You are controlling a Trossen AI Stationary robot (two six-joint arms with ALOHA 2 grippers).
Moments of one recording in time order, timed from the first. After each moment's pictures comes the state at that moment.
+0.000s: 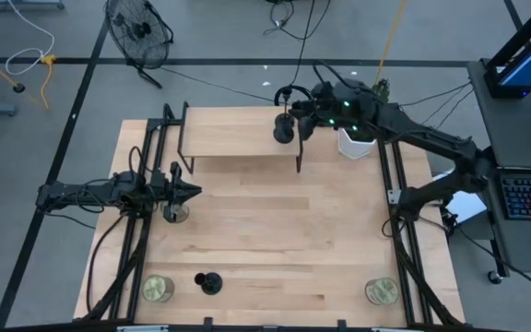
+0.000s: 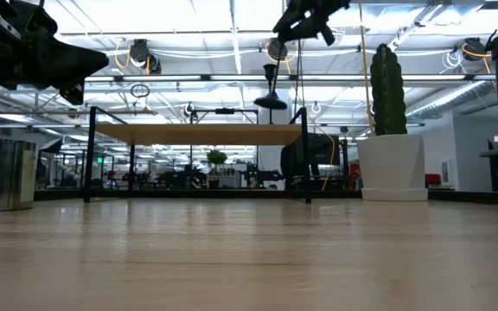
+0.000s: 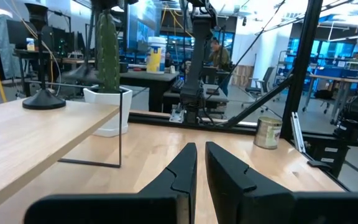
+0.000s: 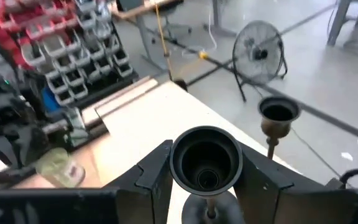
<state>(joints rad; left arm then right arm) 0.00 0.08 0.01 0.18 -0.02 -0.09 -0.42 1.40 1.44 -0.38 0.05 0.25</state>
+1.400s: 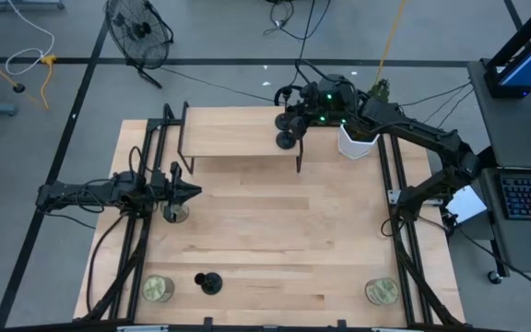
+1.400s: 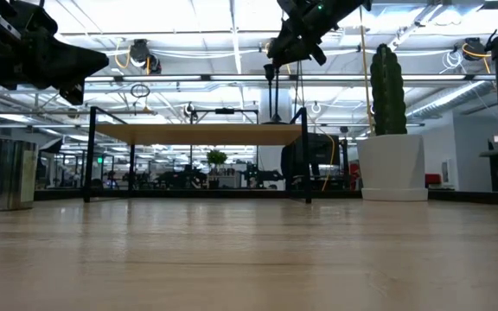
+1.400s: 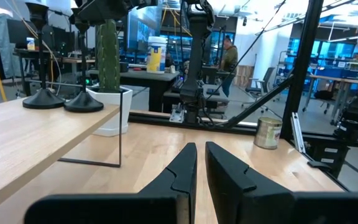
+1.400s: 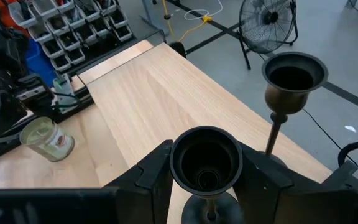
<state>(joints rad) 0.00 0.08 0.01 0.18 -0.03 -0.09 -0.49 1.50 1.47 -0.45 -0.06 0.21</state>
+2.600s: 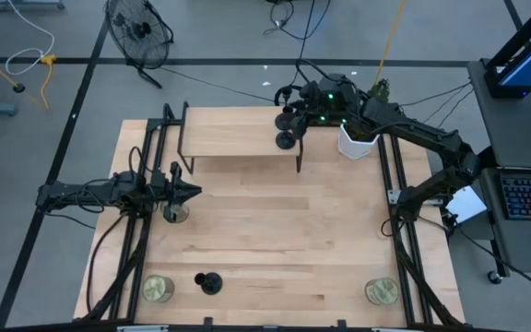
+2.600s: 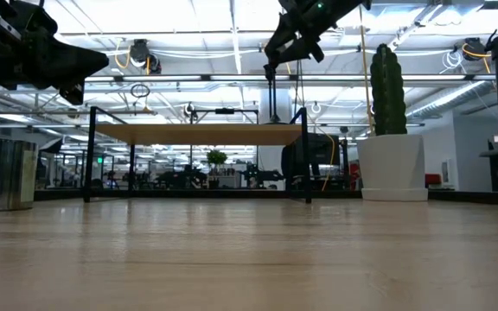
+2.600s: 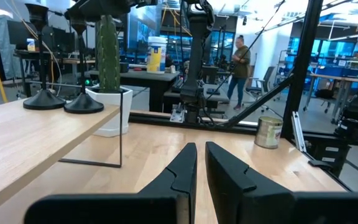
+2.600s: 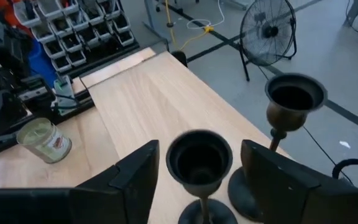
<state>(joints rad) 0.00 0.08 0.01 0.17 -0.03 -0.08 -0.49 1.50 1.47 -0.41 -0.05 0.16</state>
